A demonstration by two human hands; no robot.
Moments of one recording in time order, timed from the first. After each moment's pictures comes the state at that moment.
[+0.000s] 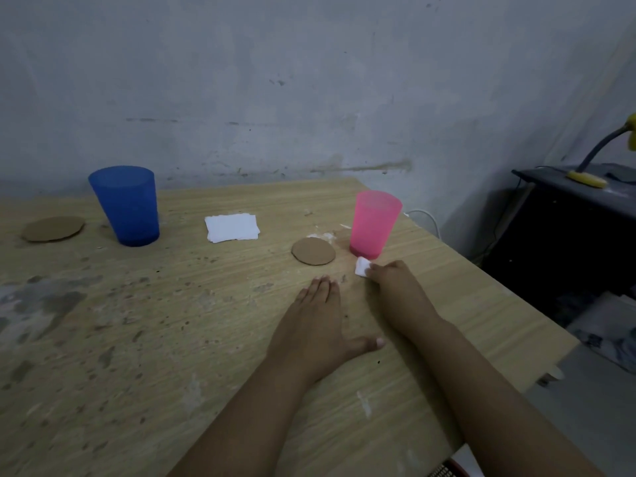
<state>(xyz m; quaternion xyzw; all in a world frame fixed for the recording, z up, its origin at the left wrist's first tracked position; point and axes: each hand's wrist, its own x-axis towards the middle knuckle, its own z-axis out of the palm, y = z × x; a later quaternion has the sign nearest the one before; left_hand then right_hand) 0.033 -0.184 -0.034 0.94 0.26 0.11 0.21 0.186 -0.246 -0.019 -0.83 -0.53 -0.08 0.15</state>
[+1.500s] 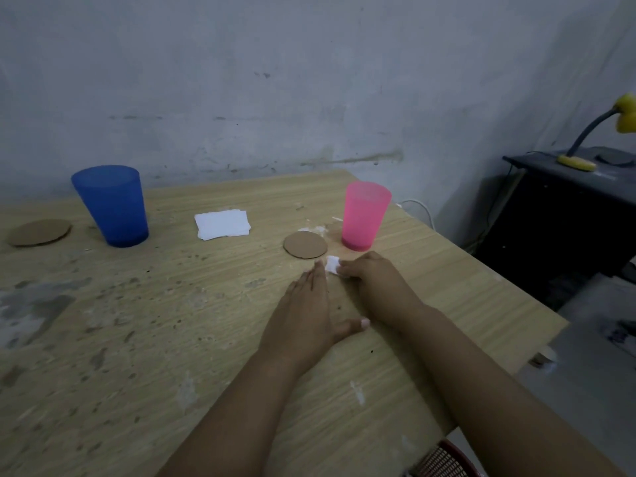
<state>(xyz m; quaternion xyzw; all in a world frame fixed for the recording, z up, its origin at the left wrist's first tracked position) 0.033 -0.184 -0.026 0.91 0.28 0.13 0.28 0.182 -0.241 -0.023 -0.79 -0.58 0.01 0.20</state>
